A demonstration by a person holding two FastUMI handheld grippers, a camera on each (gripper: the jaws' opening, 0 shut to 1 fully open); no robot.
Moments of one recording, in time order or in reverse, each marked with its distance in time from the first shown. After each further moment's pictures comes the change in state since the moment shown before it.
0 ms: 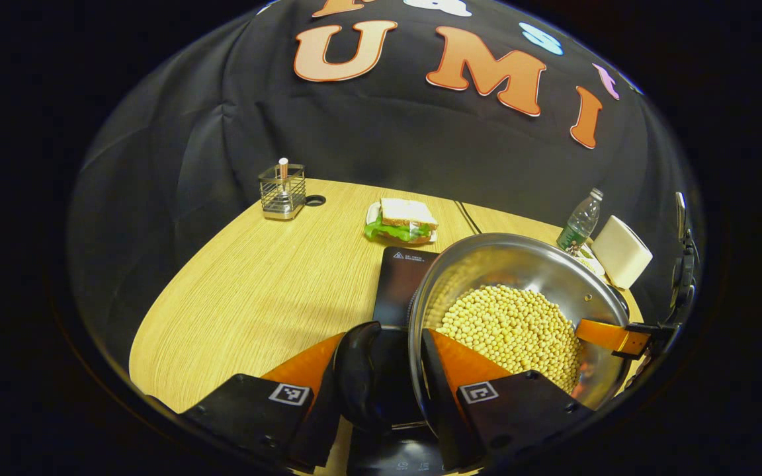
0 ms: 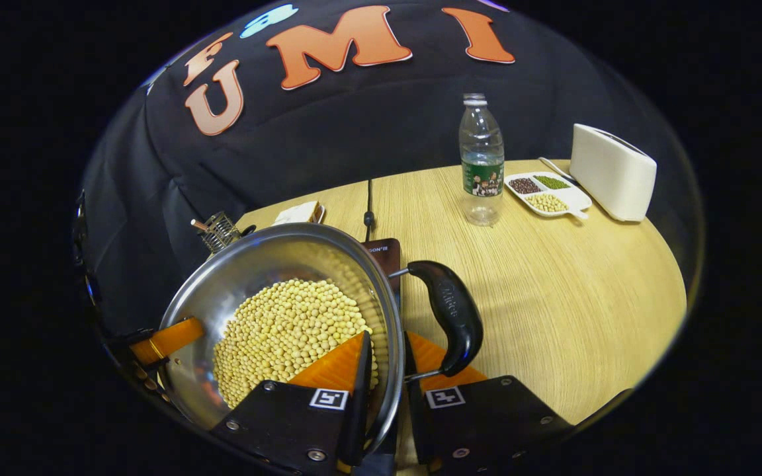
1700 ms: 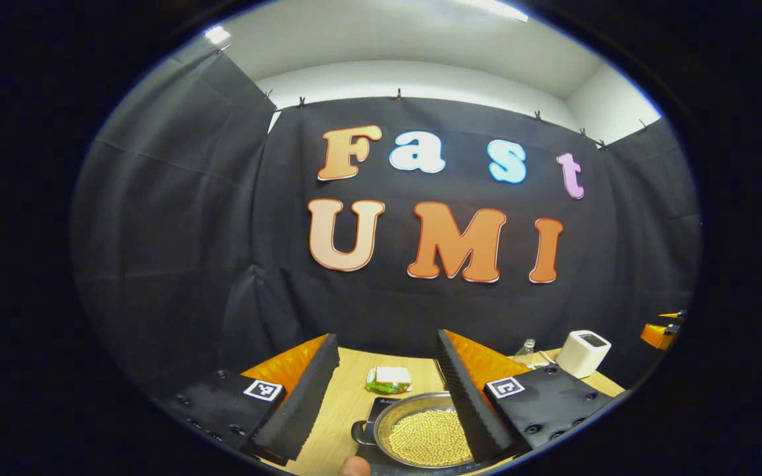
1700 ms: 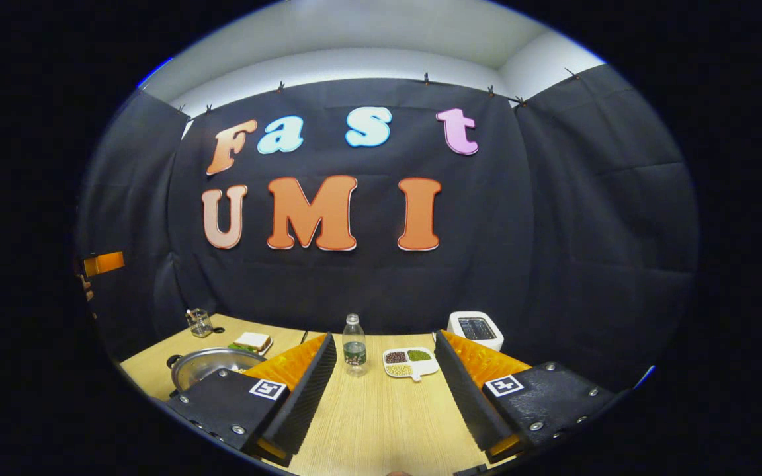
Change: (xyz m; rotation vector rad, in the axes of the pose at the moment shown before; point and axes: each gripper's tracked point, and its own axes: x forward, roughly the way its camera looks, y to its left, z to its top) left arm -0.269 -0.026 0.209 0.037 -0.721 0.034; right arm -0.314 -0.148 0.187 -0.165 -0.686 -0.169
